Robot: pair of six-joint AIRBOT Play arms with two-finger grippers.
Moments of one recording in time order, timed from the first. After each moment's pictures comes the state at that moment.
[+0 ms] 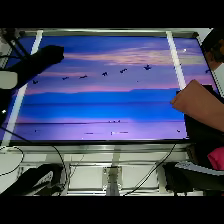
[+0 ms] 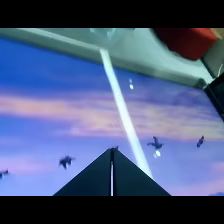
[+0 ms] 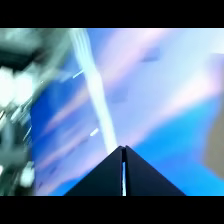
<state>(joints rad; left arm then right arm) -0.11 -0.99 1.18 0.81 -0.46 -1.21 -1.05 -1.38 1.94 -0.48 1.73 1.56</state>
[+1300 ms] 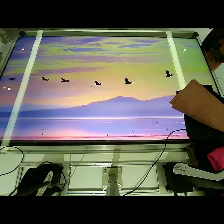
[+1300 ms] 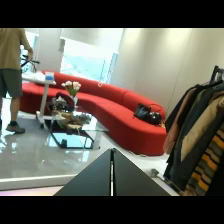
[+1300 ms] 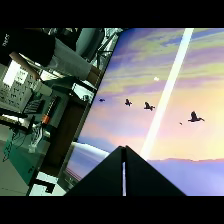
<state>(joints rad) -0.11 -0.45 1.19 0.84 -0.52 -1.23 -0.59 -1.38 2.08 -0.29 1.66 1.54</state>
